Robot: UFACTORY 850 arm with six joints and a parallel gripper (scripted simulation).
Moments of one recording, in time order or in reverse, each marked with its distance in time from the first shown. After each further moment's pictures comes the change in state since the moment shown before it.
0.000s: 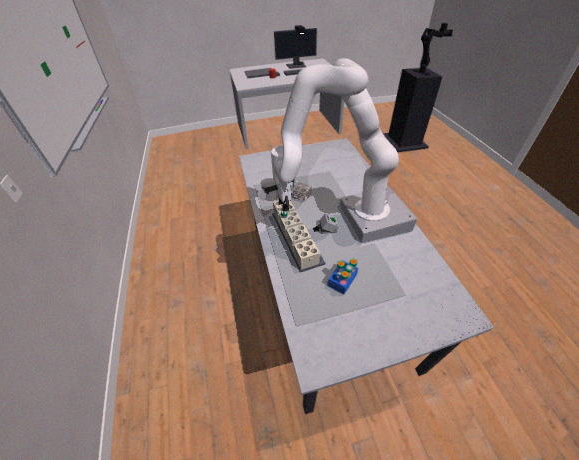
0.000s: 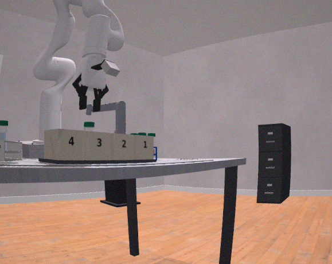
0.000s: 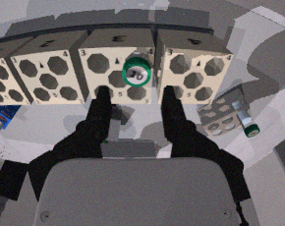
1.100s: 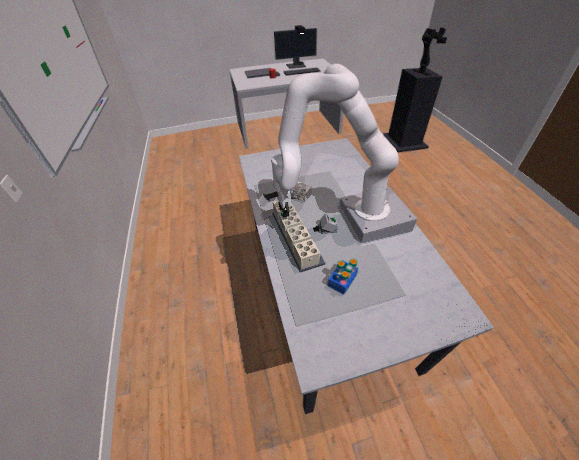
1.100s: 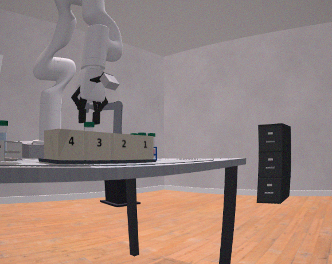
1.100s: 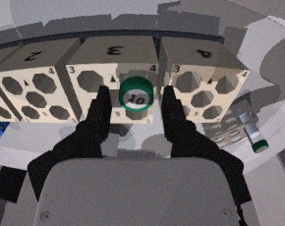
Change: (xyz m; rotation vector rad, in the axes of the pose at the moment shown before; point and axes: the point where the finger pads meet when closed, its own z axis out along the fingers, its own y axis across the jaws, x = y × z) arm 0.000 0.000 0.041 0.000 0.000 0.000
